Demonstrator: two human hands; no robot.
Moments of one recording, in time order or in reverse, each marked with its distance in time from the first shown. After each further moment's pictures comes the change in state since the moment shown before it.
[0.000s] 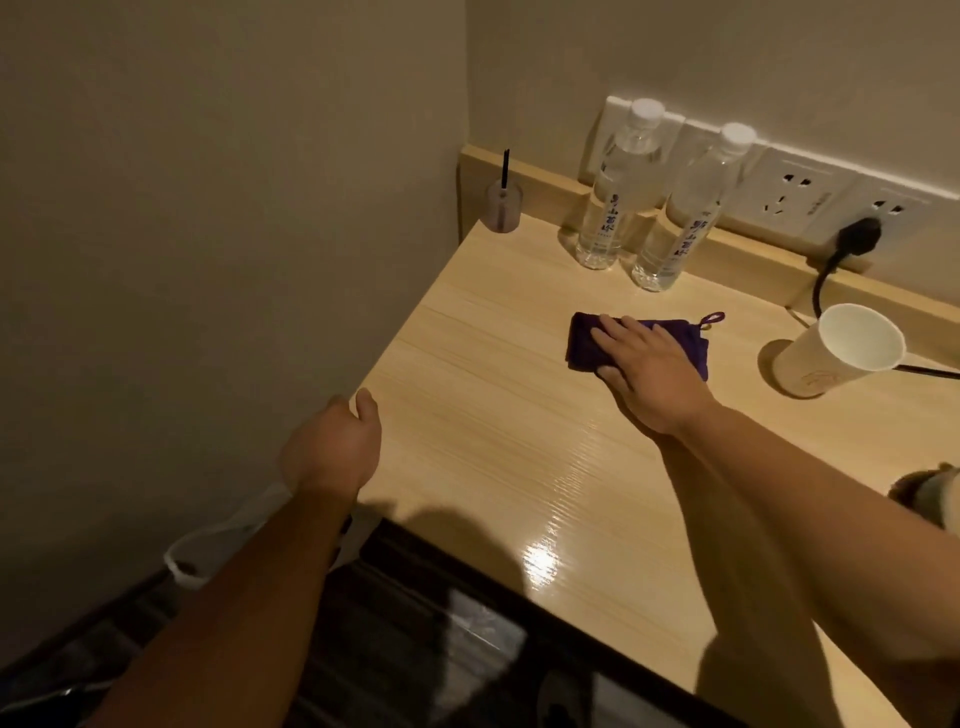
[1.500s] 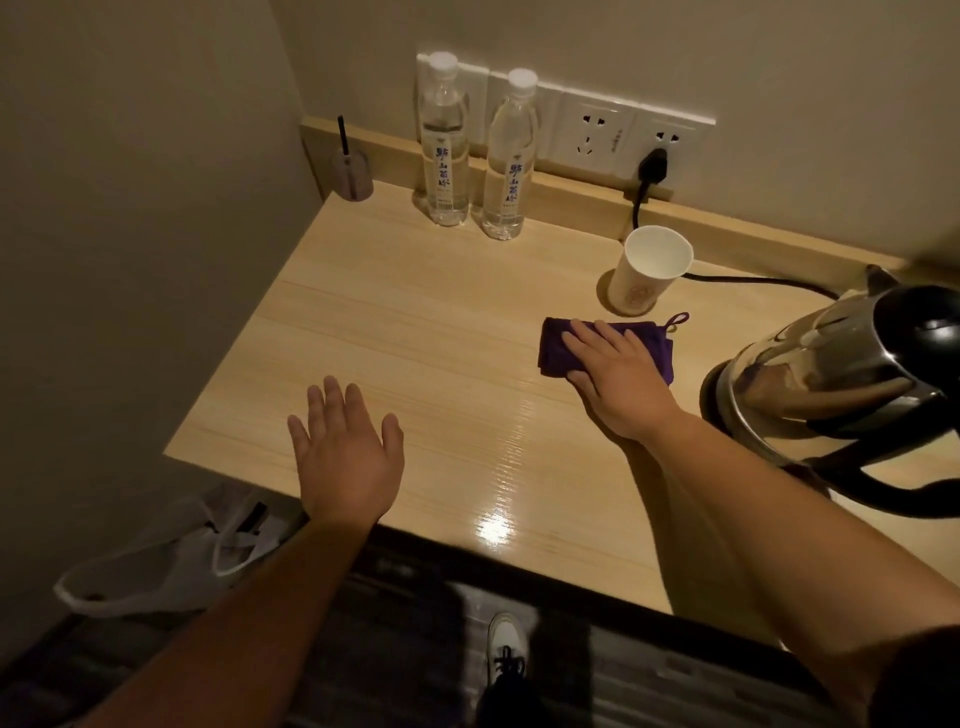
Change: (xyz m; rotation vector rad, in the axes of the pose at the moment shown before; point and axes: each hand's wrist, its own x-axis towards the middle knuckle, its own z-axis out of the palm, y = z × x) left_hand -0.141 0.088 0.026 0.117 -0.058 0.398; right_hand -0.143 0.058 0.001 0.023 0.009 0.203
